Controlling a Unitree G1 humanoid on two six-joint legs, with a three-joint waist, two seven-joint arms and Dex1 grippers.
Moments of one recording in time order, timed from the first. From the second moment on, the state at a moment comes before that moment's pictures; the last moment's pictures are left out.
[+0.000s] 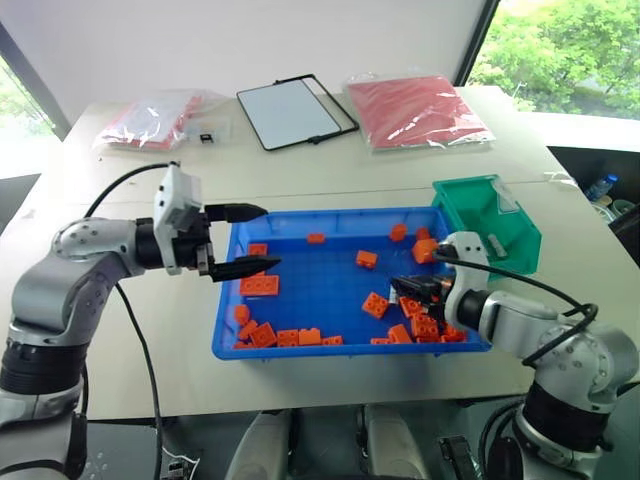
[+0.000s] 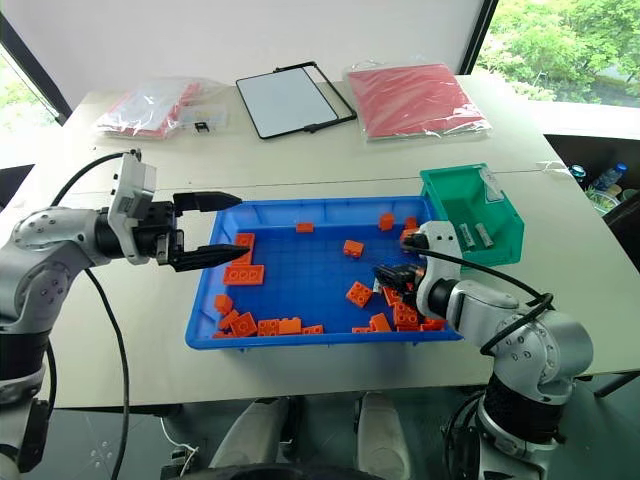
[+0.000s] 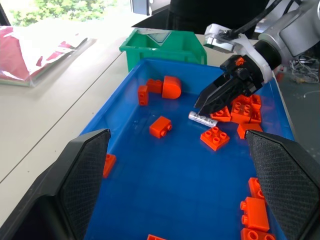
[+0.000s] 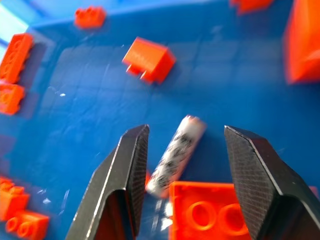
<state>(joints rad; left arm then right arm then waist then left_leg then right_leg) -0.44 0.79 0.10 -0.24 -0.66 0.55 -1.13 -0.31 -0.27 -0.40 -0.58 0.82 1.61 0.05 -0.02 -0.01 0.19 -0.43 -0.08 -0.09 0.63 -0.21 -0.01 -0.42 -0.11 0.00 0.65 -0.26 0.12</state>
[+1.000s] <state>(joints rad) -0.49 0.74 0.09 -0.21 -0.65 0.54 -1.11 -0.66 -0.74 -0.51 -0.24 0.88 1.58 -0.01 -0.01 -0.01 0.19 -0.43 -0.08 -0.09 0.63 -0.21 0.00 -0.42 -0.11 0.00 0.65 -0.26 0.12</state>
